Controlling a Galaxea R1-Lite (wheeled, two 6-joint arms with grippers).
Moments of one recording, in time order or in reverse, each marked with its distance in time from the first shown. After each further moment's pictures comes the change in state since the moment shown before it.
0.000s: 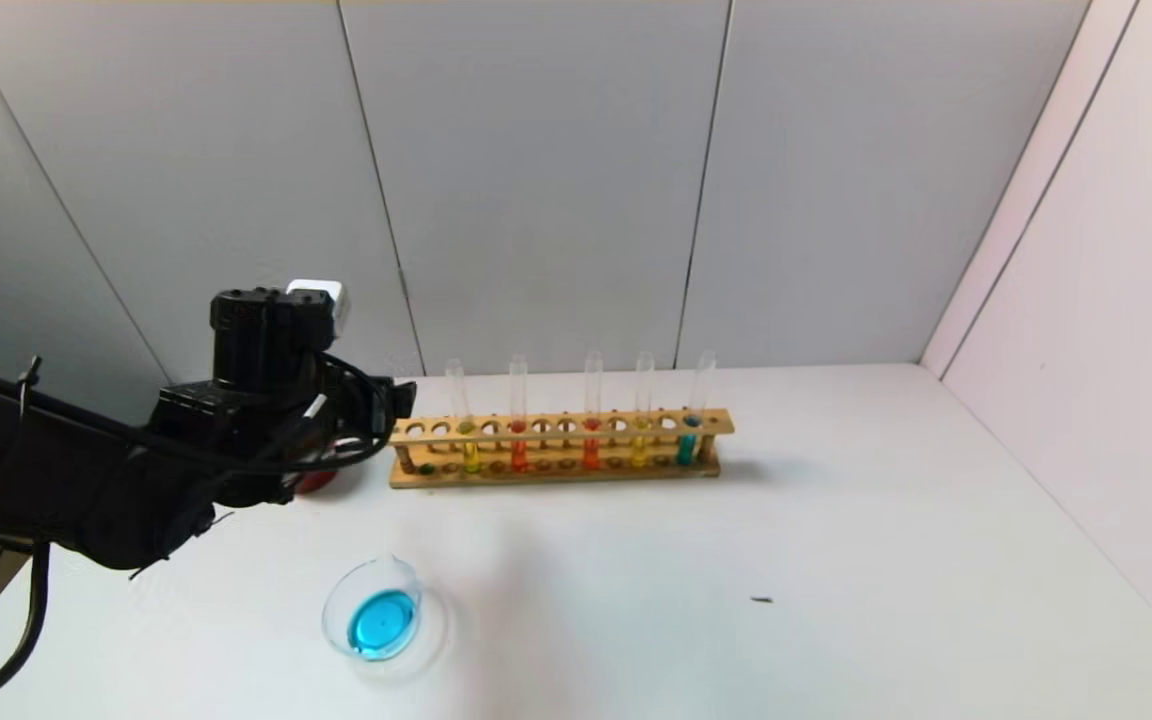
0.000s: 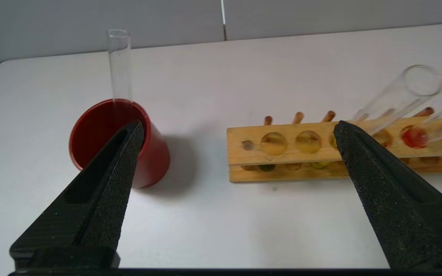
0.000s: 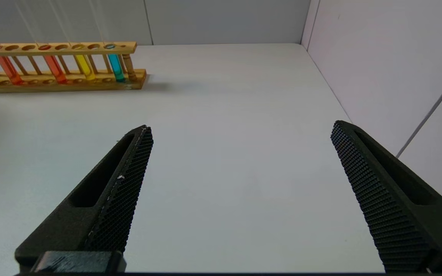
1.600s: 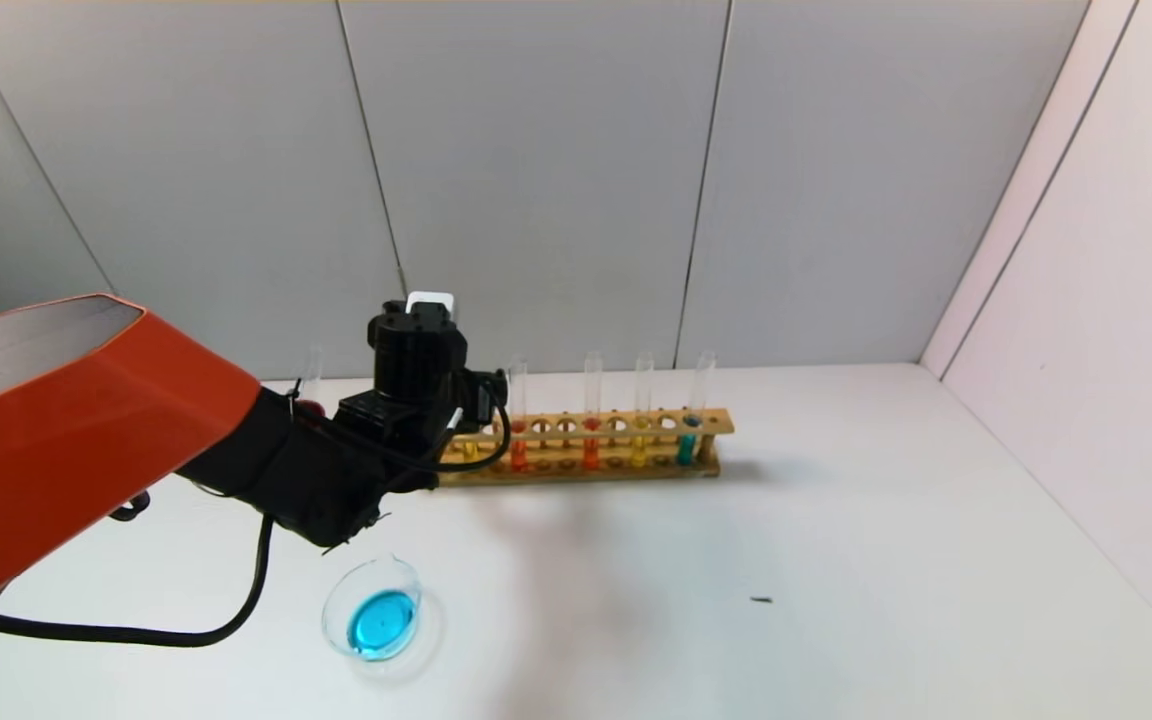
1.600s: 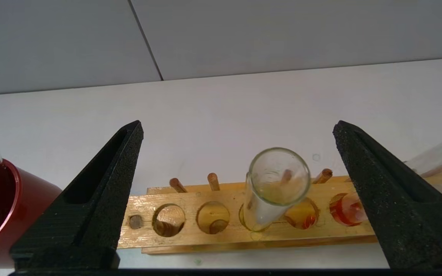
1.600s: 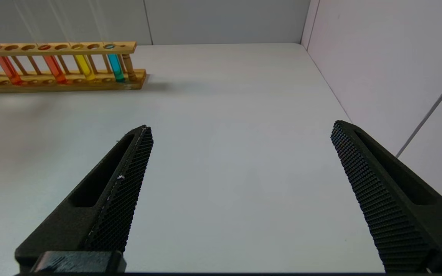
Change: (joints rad) left arm -0.126 0.314 -0.216 -0.209 0.095 -0.007; right arm 0.000 0.000 0.000 0.000 0.000 0.000
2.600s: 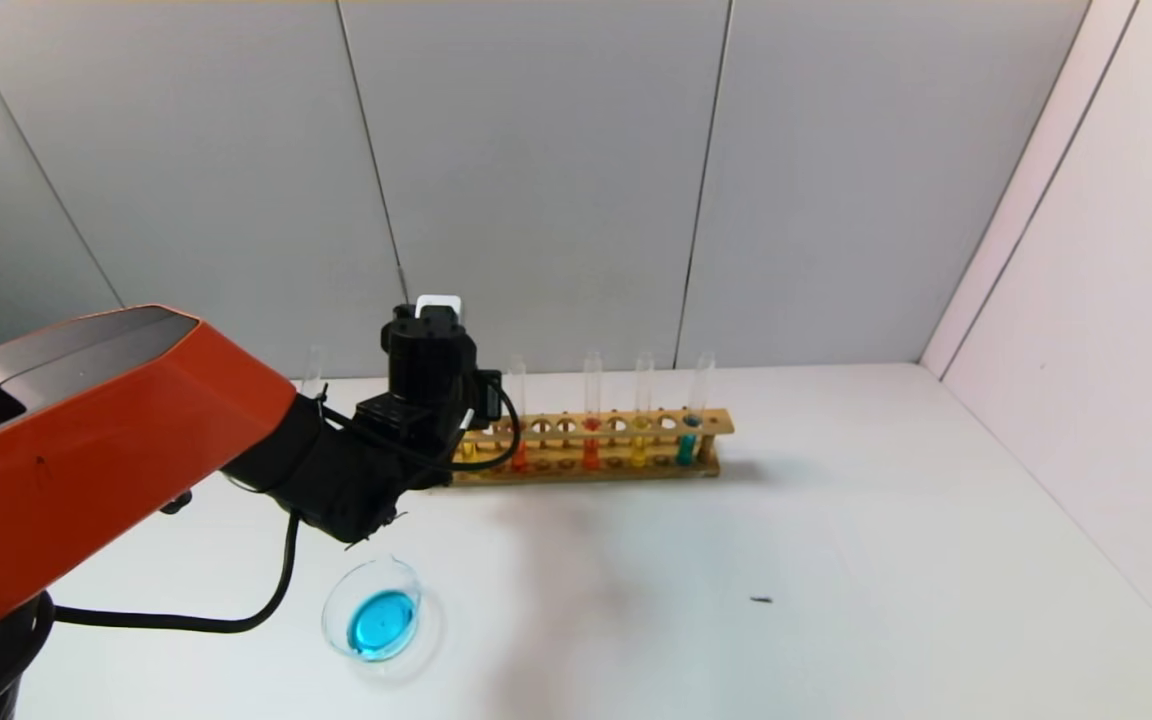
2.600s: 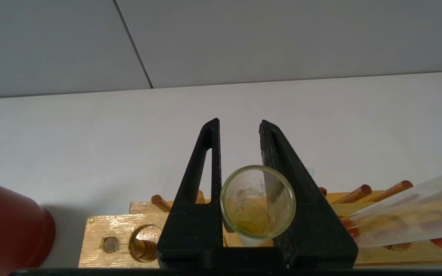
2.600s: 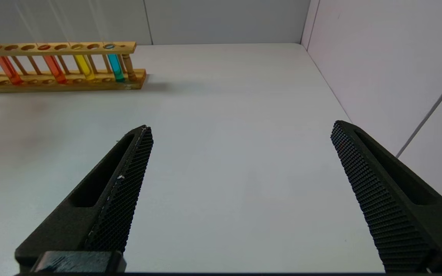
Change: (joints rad) left arm 0.006 0.066 -0.045 -0.053 0.011 0.000; right arm 0.000 0.000 0.000 0.000 0.000 0.000
